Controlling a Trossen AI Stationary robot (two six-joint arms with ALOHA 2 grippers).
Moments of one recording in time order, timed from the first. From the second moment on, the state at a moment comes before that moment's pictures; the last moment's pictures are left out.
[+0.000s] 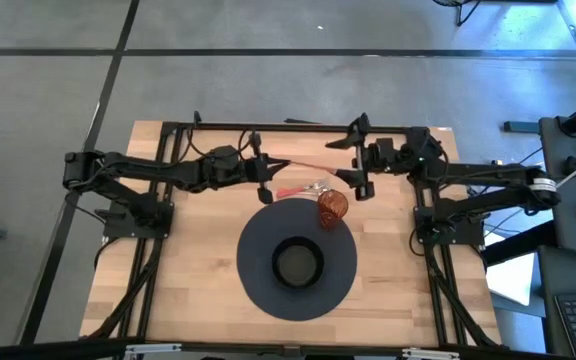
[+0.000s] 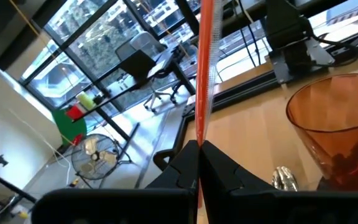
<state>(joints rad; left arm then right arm) 0.16 1.35 0.79 0.45 -0.21 0.56 -0.22 1.11 0.79 0.71 -0.33 -0.06</state>
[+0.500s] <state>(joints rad) 0.17 1.34 0.79 0.45 -0.24 0.56 -0.22 1.12 0.80 0.70 -0.38 -0.03</state>
